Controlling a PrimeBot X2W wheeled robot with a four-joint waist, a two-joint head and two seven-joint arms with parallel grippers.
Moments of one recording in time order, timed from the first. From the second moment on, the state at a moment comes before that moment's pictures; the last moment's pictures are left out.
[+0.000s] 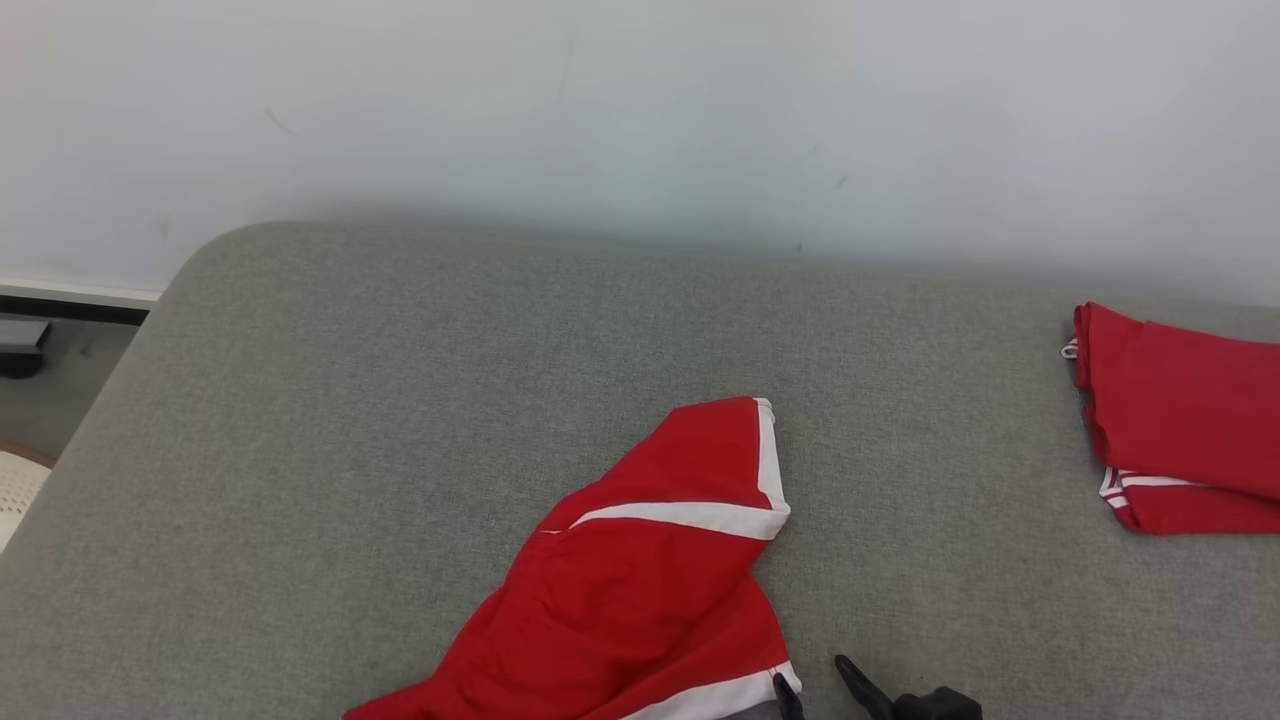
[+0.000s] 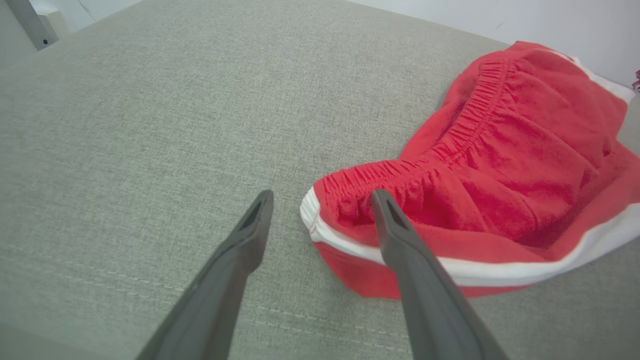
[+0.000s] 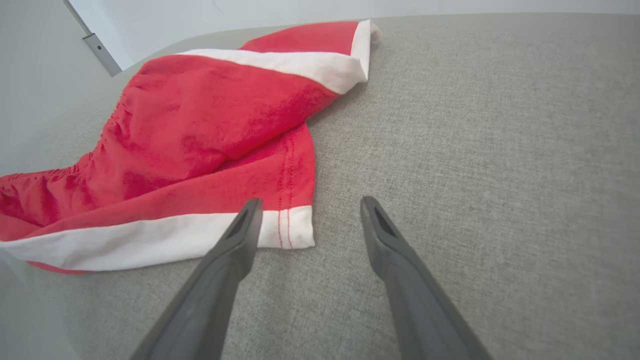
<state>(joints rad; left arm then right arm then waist) 0.07 0.20 -0.13 0.45 -0.38 -0.13 -0.26 -0.07 -0.05 0.32 0.58 0.24 0.13 -0.26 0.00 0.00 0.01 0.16</state>
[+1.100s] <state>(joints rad) 0.12 0.05 0.03 0.19 -0.34 -0.13 -0.26 -0.21 -0.13 0.10 0.77 0.15 0.13 -0.26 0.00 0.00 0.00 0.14</state>
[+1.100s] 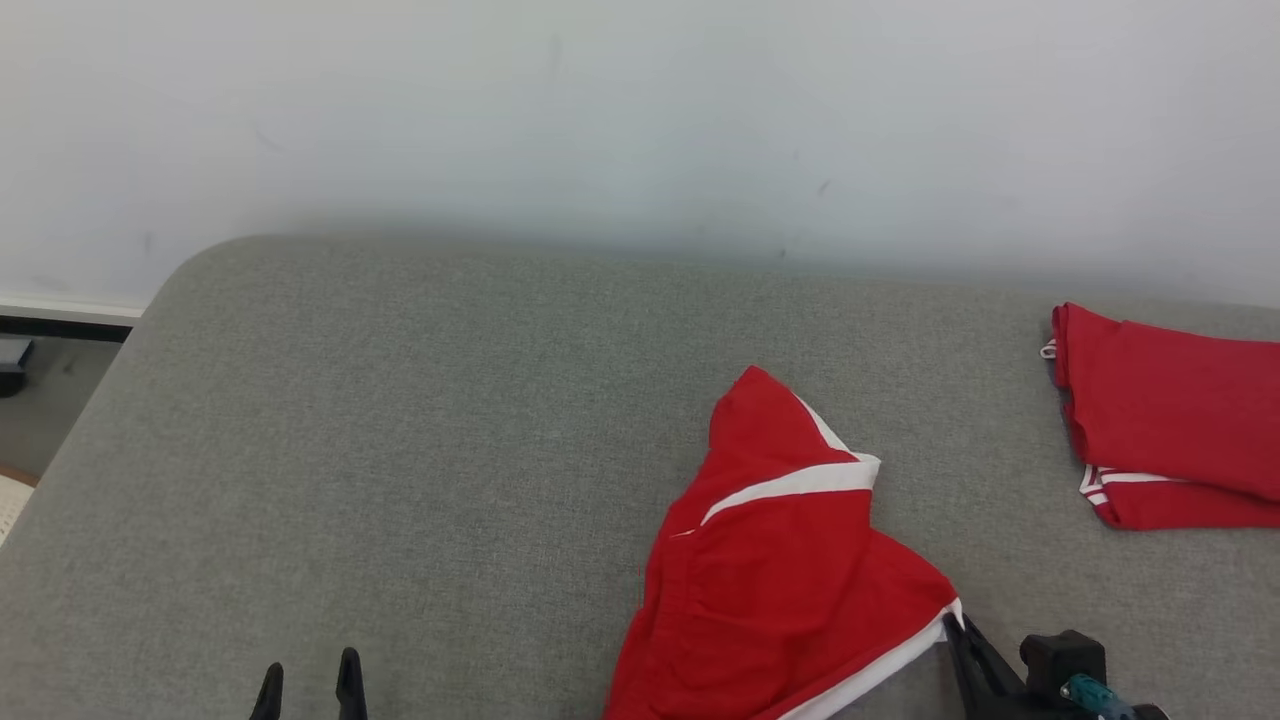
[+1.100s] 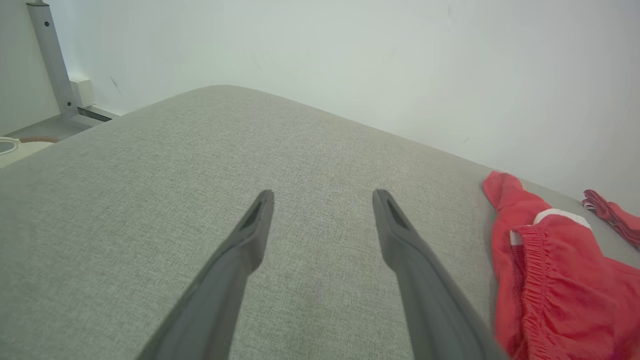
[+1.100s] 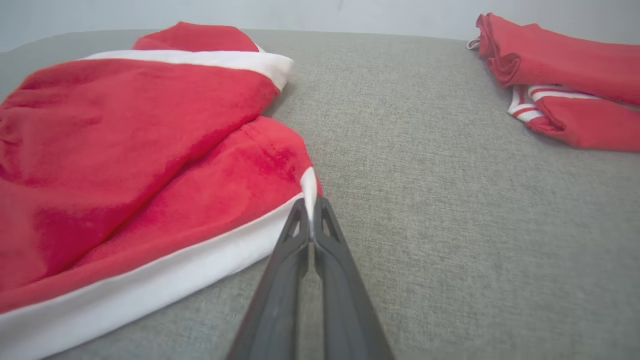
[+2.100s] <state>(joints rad) 0.04 0.31 -0.58 0.38 -0.43 -0.13 -0.26 -0.09 -0.08 0.02 0.63 0.11 0.13 -0.26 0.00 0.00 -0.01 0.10</state>
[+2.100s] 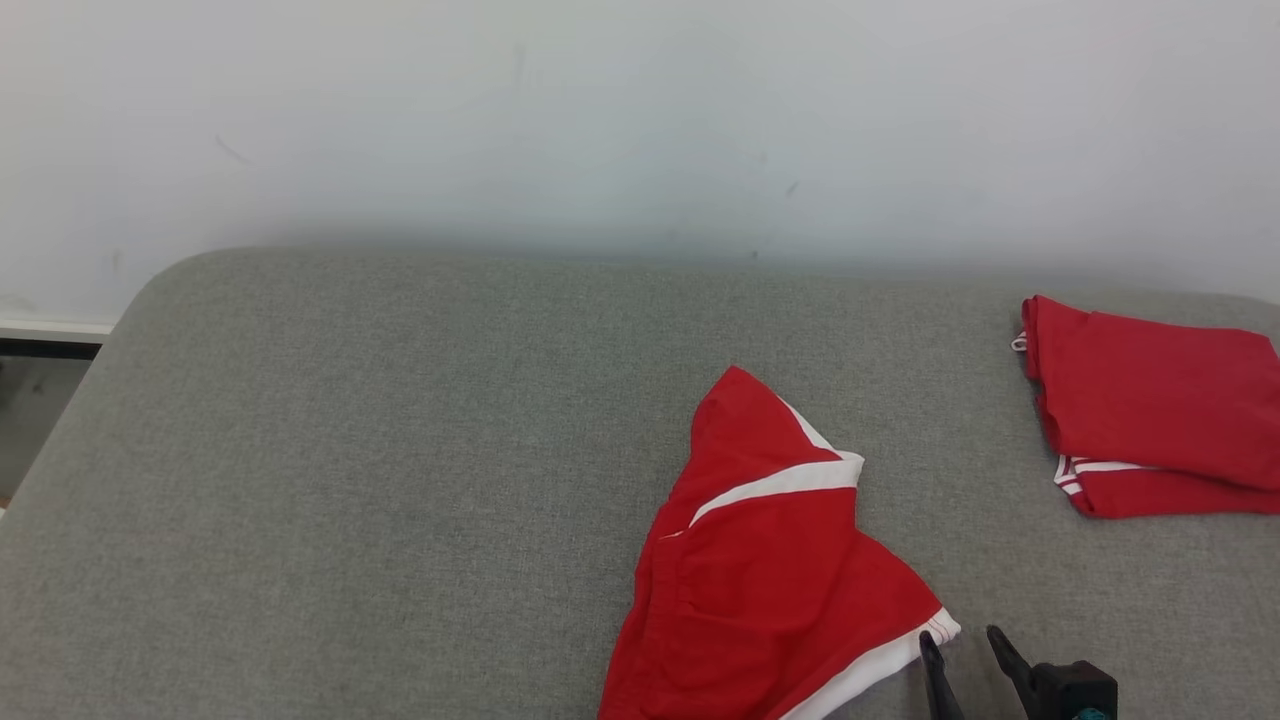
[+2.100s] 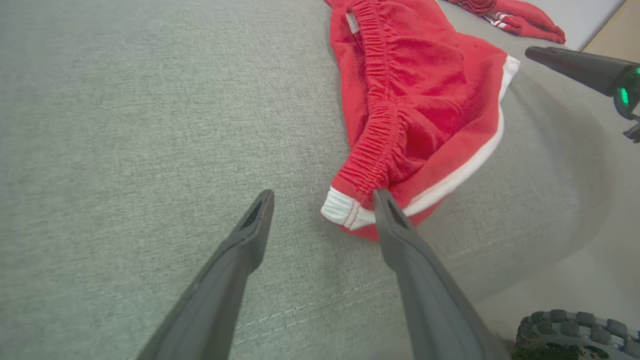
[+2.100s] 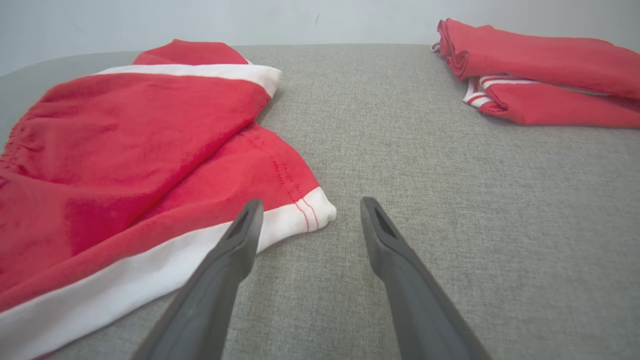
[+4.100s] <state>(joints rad) -0.13 0.36 -0.70 0.43 -0.59 -0.13 -0.26 -0.11 -0.07 0.05 0.61 0.12 0.13 -0.26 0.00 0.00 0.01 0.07</state>
